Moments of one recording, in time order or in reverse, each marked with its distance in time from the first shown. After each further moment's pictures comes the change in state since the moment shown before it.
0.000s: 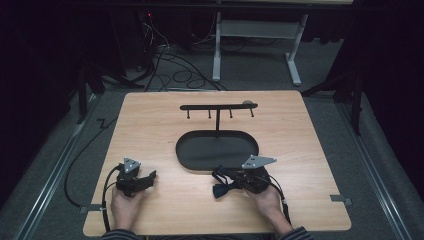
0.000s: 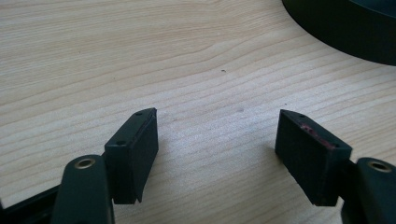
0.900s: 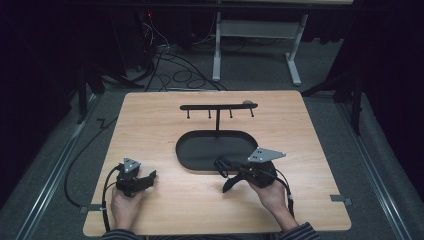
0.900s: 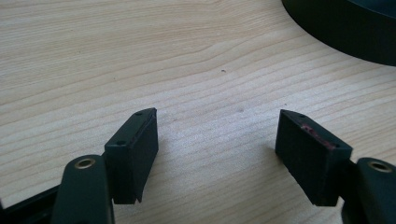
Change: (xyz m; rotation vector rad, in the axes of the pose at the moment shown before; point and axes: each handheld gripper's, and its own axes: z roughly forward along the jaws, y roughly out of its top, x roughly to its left) left arm 0.000 0.000 0.000 0.000 -0.002 -0.002; right arm 0.001 0.028 -0.030 -0.089 -0.035 -0.047
